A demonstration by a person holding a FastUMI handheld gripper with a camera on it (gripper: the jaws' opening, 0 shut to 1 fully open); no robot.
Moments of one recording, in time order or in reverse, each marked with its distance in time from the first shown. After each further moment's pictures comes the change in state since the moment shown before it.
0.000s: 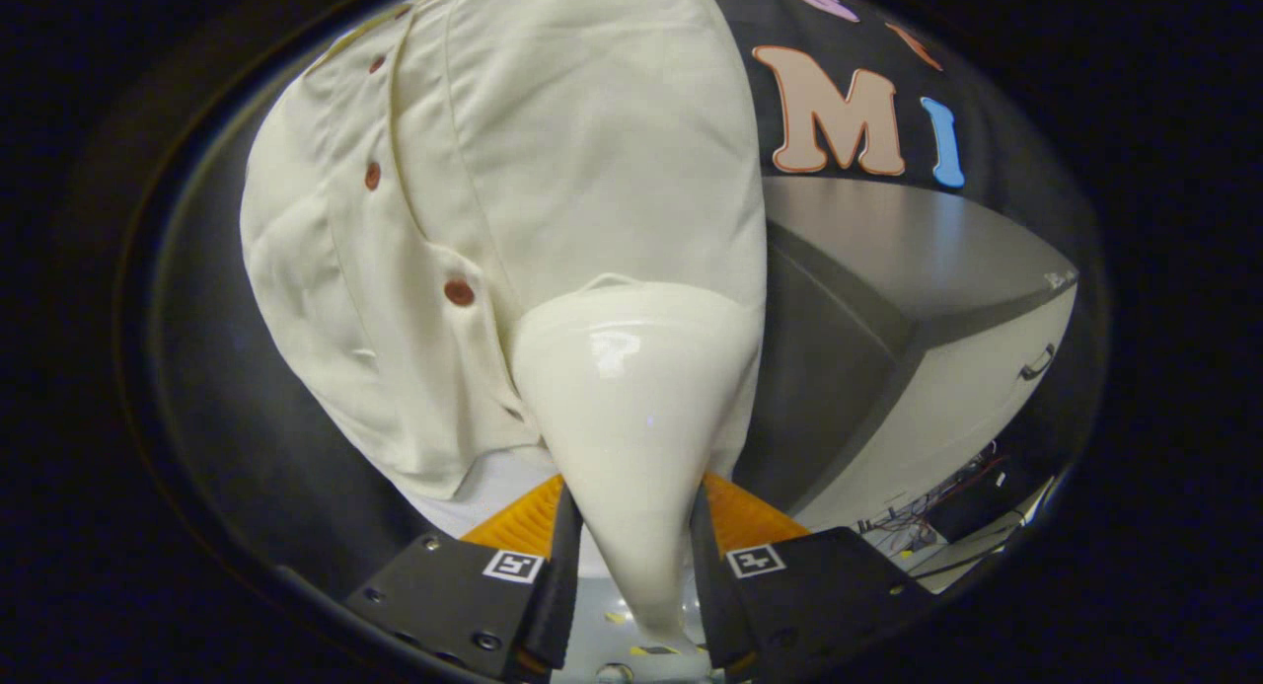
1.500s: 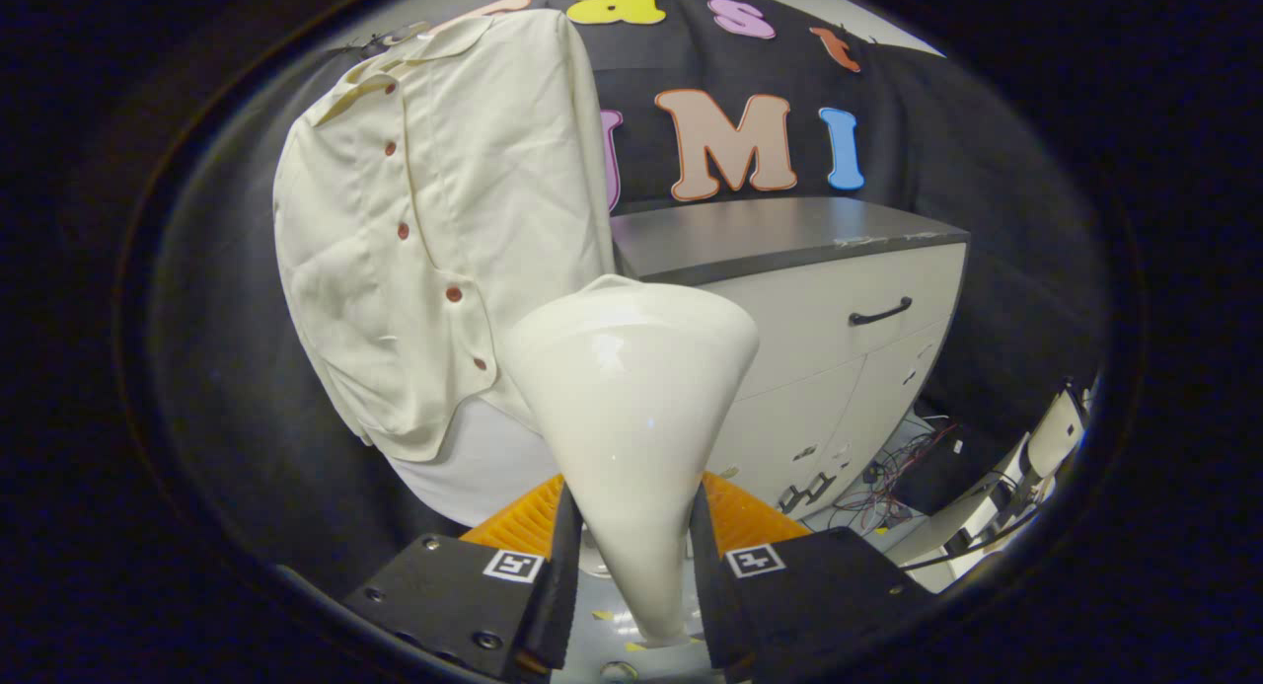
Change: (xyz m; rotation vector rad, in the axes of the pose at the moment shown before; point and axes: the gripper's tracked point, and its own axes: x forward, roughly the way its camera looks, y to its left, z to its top) arm -0.135 -0.051 -0.043 0.128 -0.157 -0.120
